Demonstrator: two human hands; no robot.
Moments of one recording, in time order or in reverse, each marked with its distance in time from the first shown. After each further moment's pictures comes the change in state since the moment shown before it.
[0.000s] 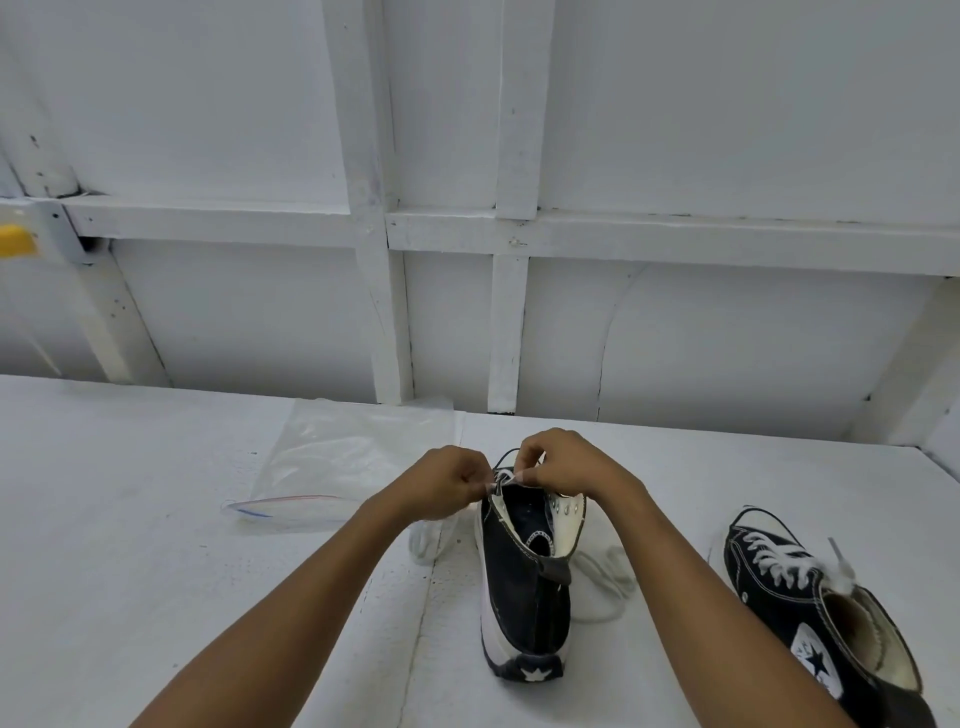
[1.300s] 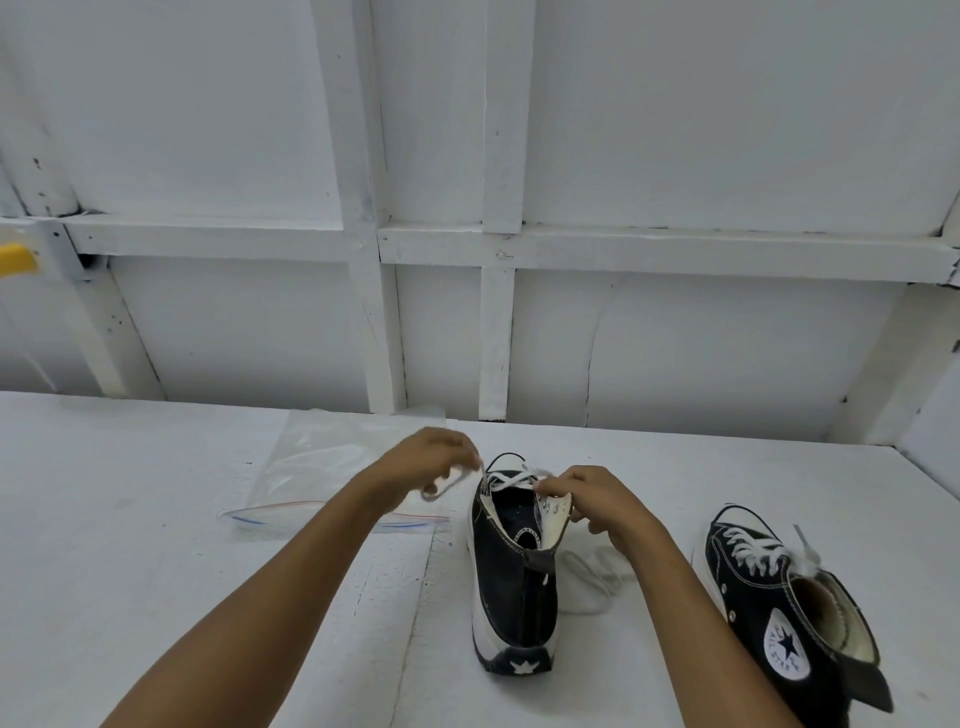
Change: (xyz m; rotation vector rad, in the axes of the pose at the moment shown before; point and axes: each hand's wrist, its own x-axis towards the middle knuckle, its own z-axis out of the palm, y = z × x) left_hand -0.015 0.024 -0.030 -0.458 0.013 -0.171; right_hand -0.052 0.025 0.008 0.530 0.147 0.309
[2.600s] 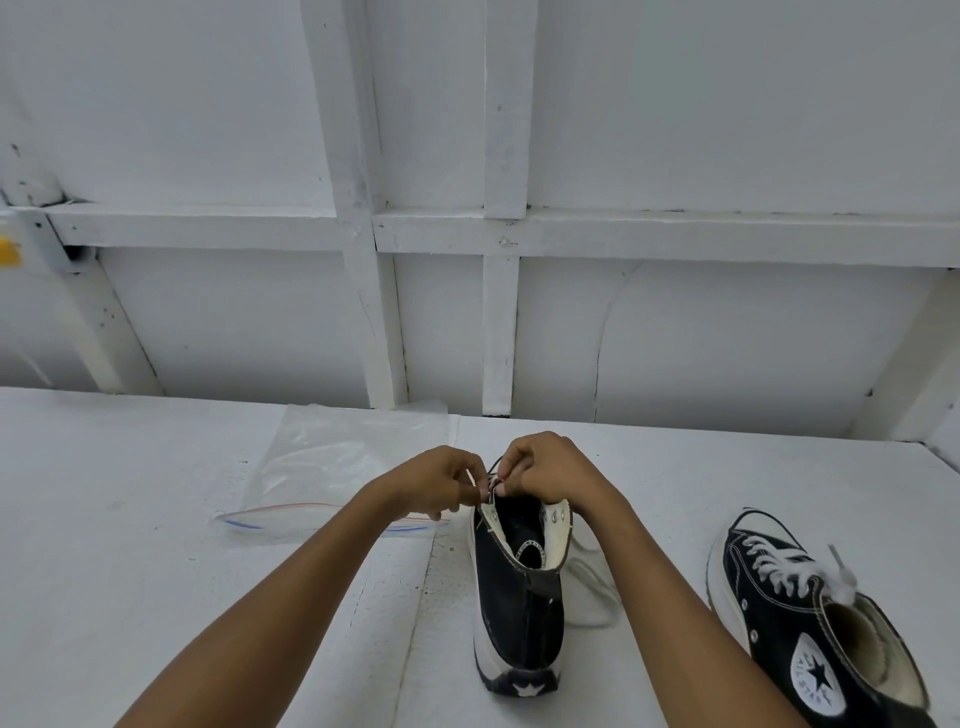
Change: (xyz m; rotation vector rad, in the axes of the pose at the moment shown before) left_hand 0.025 -0.019 0.009 0.313 -0.160 -0.003; right_hand 0.032 -0.040 0.026 -0.360 -0.099 -0.270
